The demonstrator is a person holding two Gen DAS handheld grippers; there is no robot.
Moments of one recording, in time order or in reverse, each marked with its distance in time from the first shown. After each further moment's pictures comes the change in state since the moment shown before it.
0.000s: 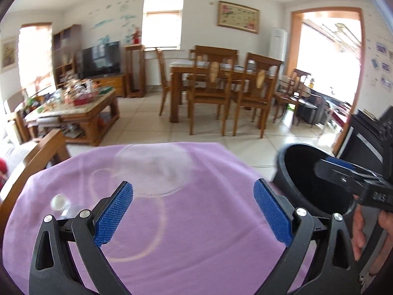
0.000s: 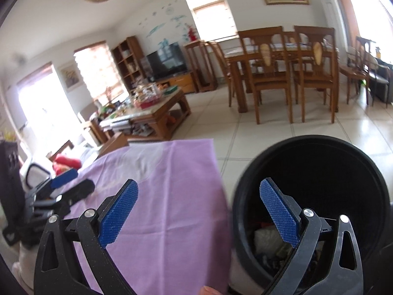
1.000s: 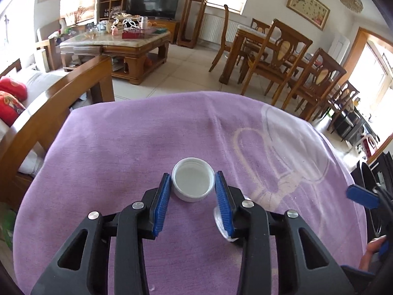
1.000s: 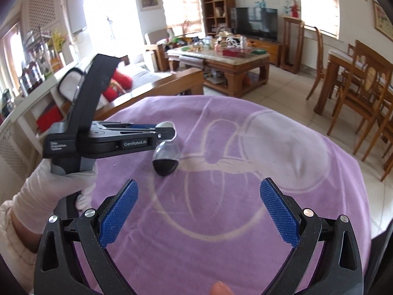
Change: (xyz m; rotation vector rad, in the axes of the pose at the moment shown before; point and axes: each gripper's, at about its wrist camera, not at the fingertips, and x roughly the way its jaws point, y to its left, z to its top) left arm 0.044 0.206 -0.039 -0.304 0.239 0.108; right arm 0.177 0.241 -0.016 -0.443 0.284 0.250
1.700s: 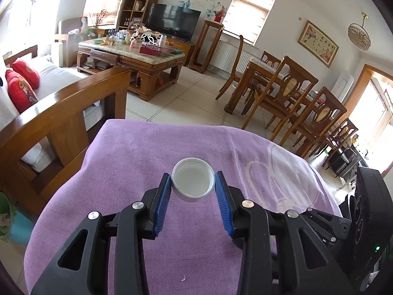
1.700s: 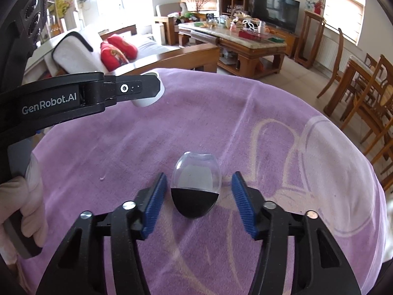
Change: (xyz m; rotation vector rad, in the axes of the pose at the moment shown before) left arm -0.037 0.031 0.007 -0.122 -0.128 -0.012; right arm 0.094 0.042 0.030 -0.095 0.123 -0.038
